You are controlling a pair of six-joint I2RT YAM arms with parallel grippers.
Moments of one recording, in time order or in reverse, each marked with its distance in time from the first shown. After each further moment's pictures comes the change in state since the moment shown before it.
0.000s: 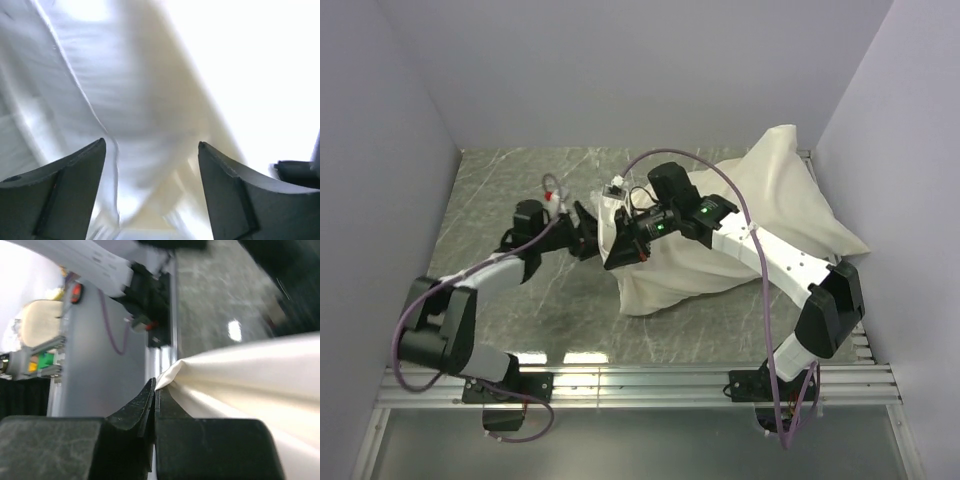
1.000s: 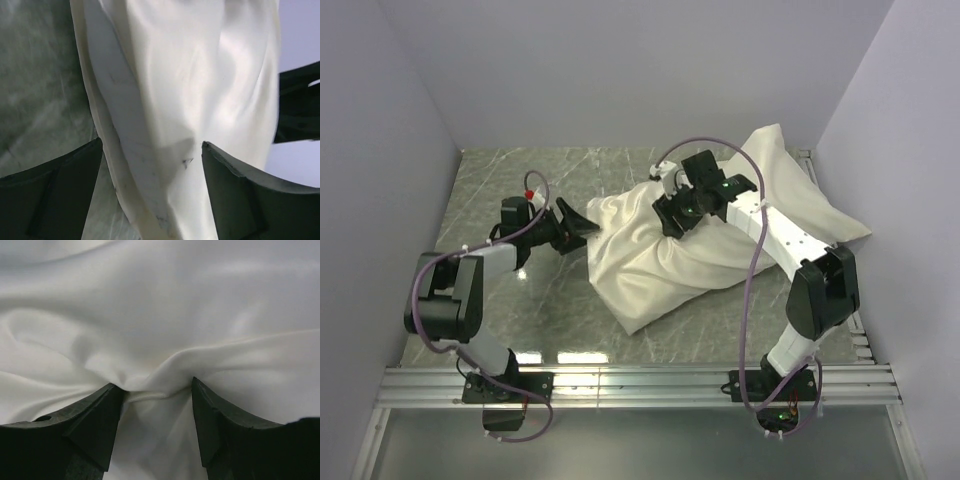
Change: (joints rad) left arm 0.203 0.106 -0.002 -0.083 0.022 0.200; right arm -0.256 0.084 0.061 -0.282 0.702 -0.407
